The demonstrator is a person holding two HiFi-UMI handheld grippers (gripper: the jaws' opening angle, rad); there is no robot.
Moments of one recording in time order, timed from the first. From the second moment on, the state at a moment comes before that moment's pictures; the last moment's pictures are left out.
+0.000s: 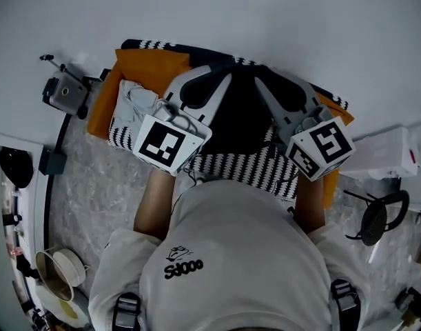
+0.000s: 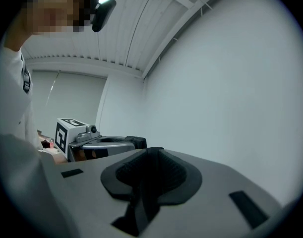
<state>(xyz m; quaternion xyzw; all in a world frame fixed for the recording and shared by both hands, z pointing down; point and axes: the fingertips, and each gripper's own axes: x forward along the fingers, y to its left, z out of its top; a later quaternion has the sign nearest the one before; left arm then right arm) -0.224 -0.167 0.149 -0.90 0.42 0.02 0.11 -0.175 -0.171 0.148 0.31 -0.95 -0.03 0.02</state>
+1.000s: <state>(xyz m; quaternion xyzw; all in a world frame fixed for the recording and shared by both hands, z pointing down) -0.225 -0.163 0.148 -0.90 0.42 0.01 0.10 -0.180 -0.163 0.150 0.29 -0.96 -0.03 0.02</state>
